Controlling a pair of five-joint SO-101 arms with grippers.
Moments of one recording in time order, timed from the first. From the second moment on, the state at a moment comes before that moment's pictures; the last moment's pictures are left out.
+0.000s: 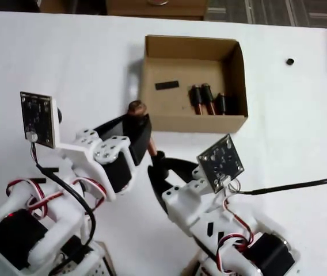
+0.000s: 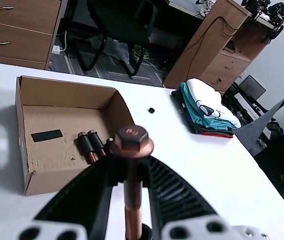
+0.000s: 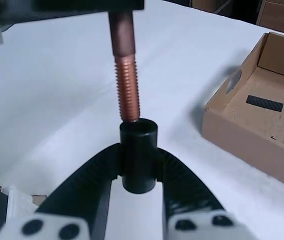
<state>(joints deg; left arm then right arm) 28.4 -64.1 23.9 64.1 31.0 -45.7 -80.5 46.2 70.7 -7.4</state>
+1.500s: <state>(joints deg) 30.4 -64.1 26.7 70.1 33.4 -45.7 -80.5 46.4 69.1 -7.3</state>
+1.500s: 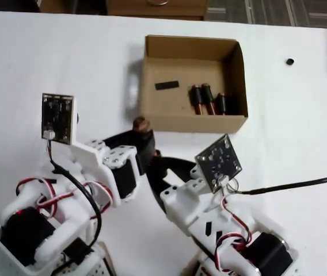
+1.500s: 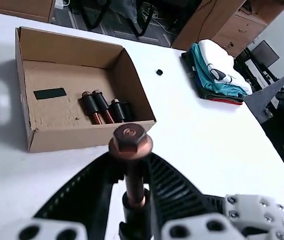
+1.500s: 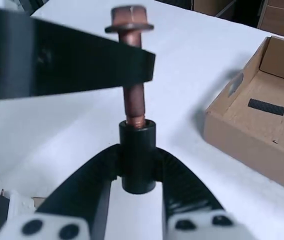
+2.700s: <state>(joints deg) 34.1 -64.7 28.5 71.7 33.2 -45.5 -74.0 39.2 68.7 -7.3</state>
